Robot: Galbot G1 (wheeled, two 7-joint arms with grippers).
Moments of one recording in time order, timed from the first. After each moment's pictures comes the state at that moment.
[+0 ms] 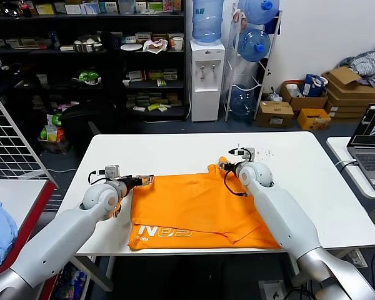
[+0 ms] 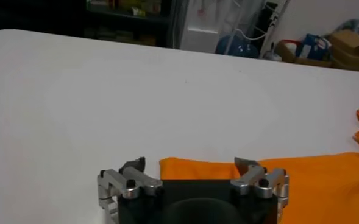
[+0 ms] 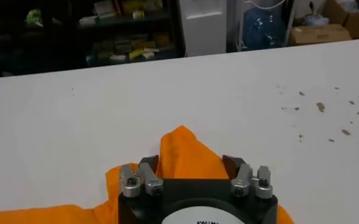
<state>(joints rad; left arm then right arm) 0.54 -0.92 0.27 -1.38 -1.18 0.45 -0.30 -0.51 1.23 0.03 1.17 0.87 -0.67 0.29</state>
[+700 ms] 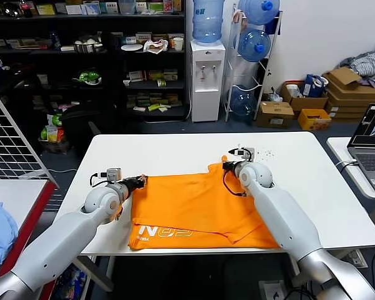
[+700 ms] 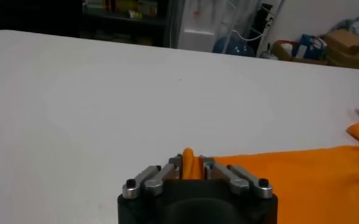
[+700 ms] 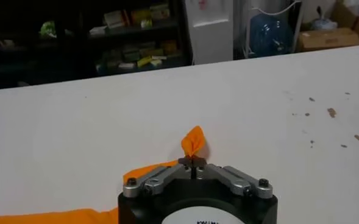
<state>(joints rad) 0.56 -0.93 0.28 -1.38 -1.15 0.44 -0.29 -0.52 1.22 0.04 1.20 0.88 -0.62 0.28</state>
